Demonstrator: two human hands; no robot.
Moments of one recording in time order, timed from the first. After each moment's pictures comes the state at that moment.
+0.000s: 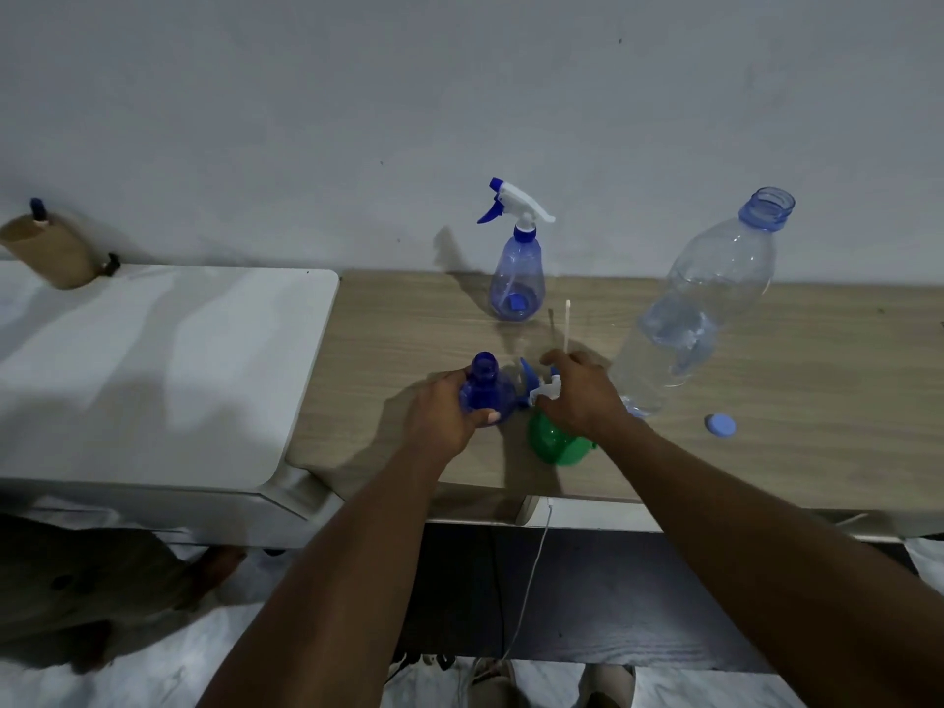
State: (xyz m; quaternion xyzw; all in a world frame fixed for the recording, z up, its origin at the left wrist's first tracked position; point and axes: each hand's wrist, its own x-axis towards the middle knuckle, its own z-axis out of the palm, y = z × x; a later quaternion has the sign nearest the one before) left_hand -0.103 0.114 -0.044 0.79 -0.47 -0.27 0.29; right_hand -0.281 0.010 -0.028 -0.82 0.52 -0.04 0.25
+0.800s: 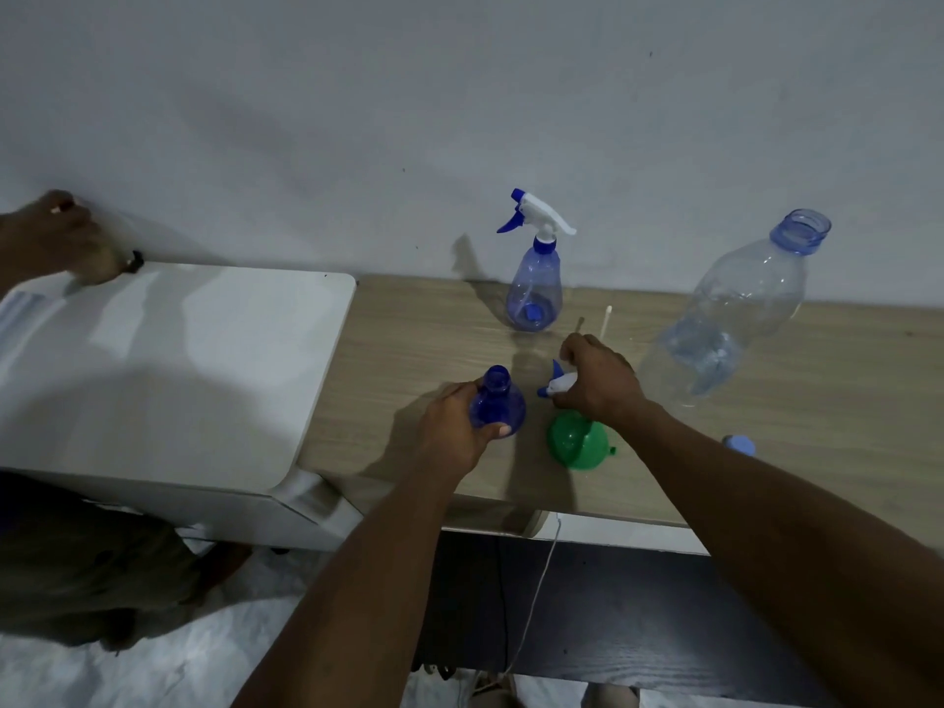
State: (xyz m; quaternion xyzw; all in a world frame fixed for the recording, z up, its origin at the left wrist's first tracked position) left_hand -0.105 0.121 -0.046 0.79 -0.47 -0.25 0.30; right_hand -0.271 -0.023 -0.013 -0.84 0.50 -0.03 0.22
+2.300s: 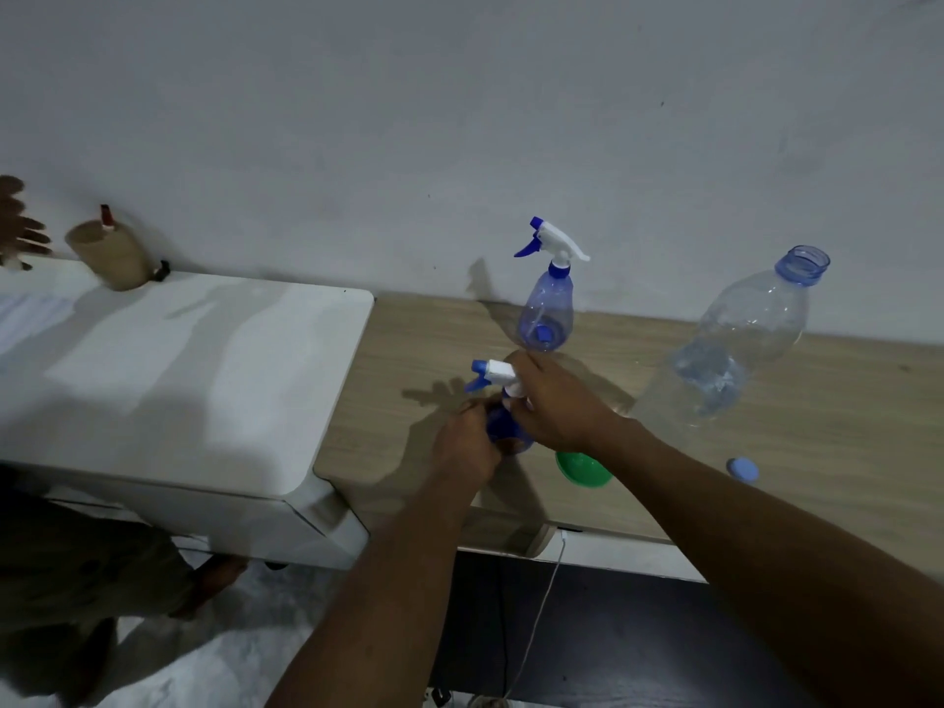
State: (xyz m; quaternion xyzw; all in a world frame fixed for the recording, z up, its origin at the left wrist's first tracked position) left_hand -0.108 0.118 -0.042 0.81 -0.47 -0.24 0.24; right_hand -0.226 0.036 0.035 -0.93 0.29 -0.11 0.20
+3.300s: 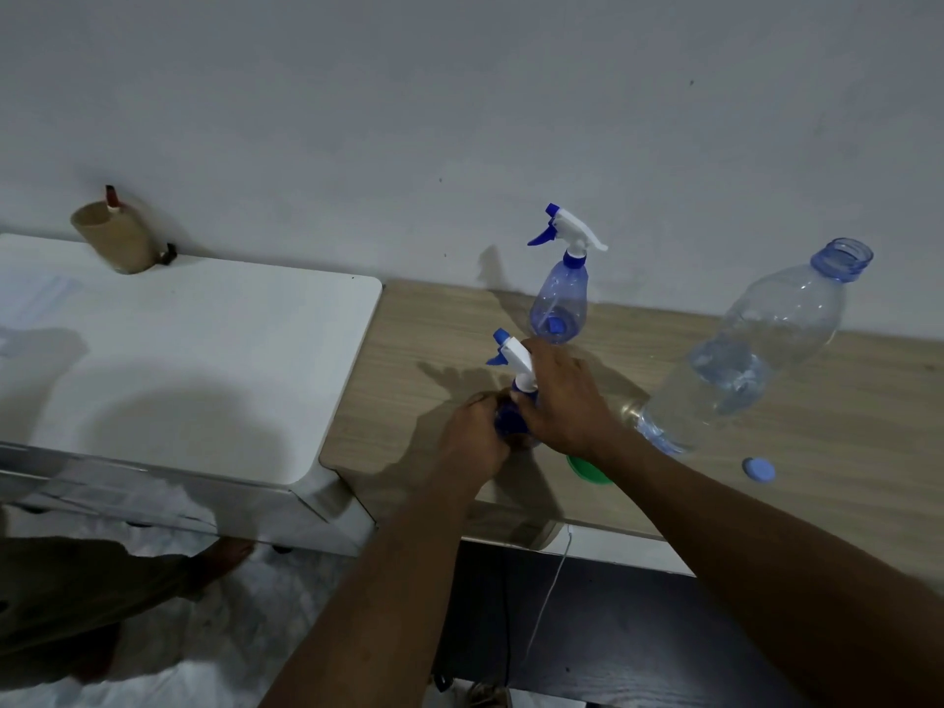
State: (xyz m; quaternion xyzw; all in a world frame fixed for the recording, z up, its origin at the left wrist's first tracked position) left_hand -0.104 0.121 -0.043 0.79 -0.49 -0.25 0.27; right_hand -0.220 0.039 0.008 -0.91 0.33 -0.20 0.16
